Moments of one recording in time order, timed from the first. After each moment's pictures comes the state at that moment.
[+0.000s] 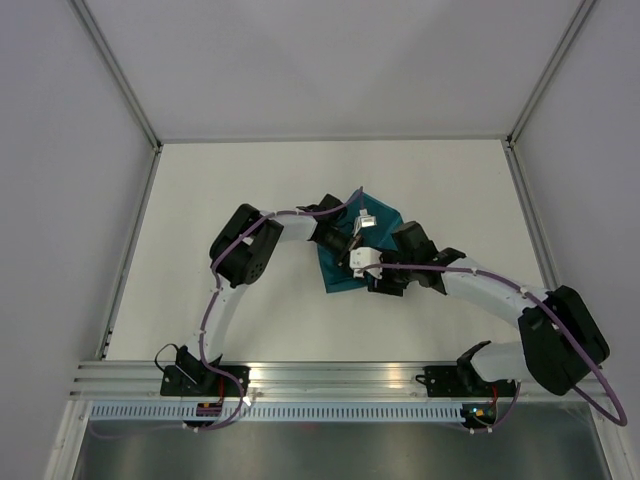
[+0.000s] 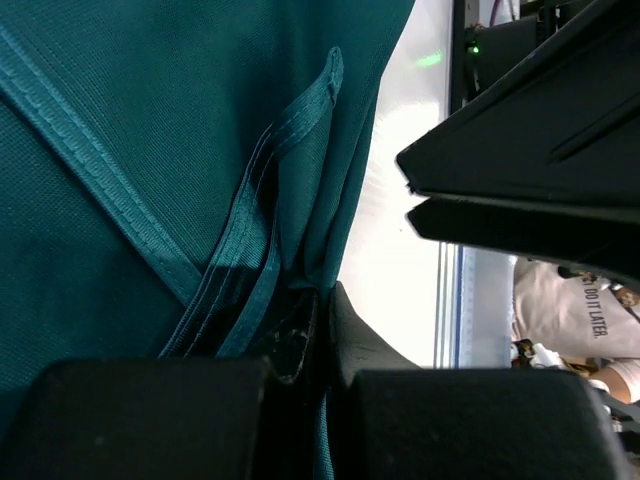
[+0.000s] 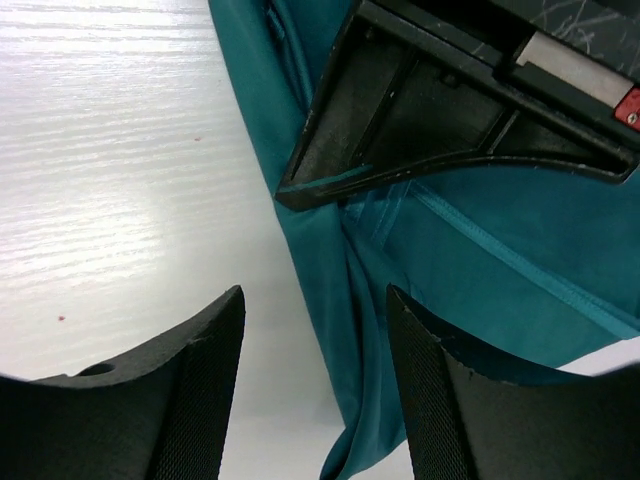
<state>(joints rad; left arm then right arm) -0.63 2.35 1.53 -0.37 1.18 0.07 0.55 1.33 0.70 -0.34 -0.36 -0.89</state>
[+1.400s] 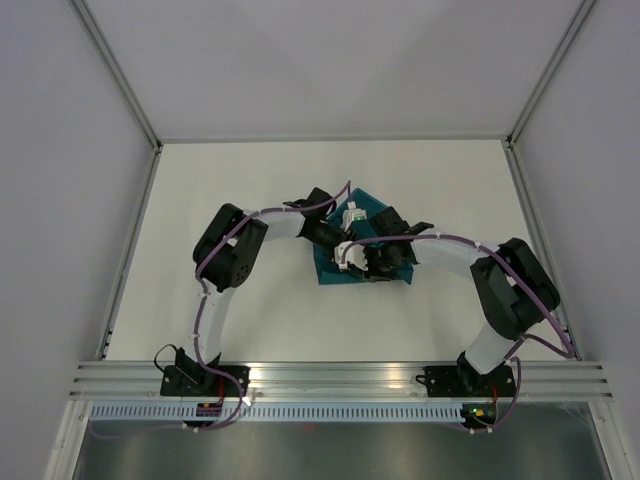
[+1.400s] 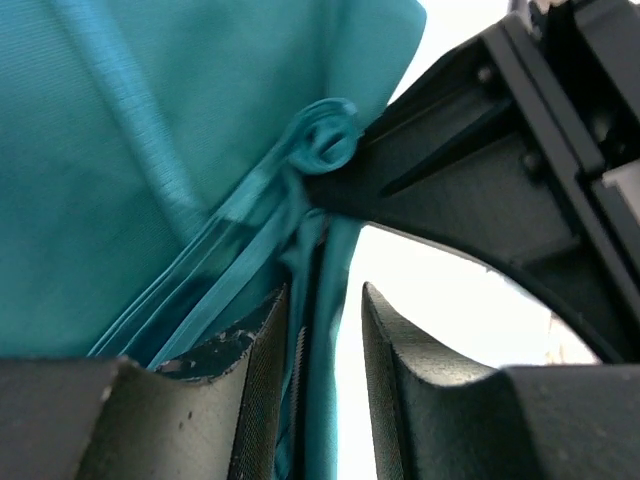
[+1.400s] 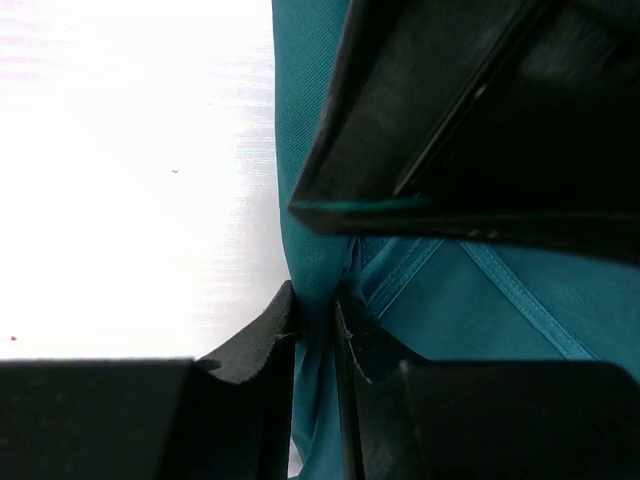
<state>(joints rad) -0.59 2.23 1.45 -0.39 1.06 0.06 0.56 1.67 0.93 -0.47 -0.39 -1.00</state>
